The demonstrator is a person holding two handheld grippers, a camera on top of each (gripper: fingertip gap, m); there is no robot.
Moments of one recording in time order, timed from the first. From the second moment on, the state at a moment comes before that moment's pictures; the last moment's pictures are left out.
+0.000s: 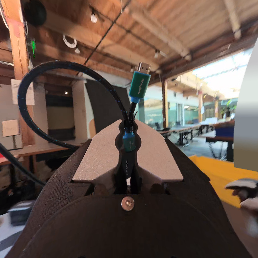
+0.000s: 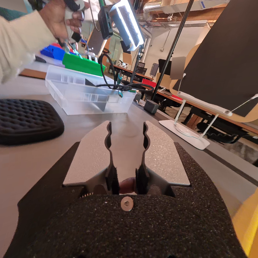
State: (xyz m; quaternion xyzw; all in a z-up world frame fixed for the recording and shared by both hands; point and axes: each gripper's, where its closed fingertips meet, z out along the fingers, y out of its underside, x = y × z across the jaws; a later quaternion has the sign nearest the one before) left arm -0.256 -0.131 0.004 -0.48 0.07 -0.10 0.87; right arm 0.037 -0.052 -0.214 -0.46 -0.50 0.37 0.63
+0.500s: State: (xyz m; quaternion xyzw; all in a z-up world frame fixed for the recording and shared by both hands) left arm -0.040 -0.083 -0.072 -0.41 -0.09 -0.55 0.73; right arm 0.001 -0.090 -0.123 -0.37 -0.35 0.51 0.70
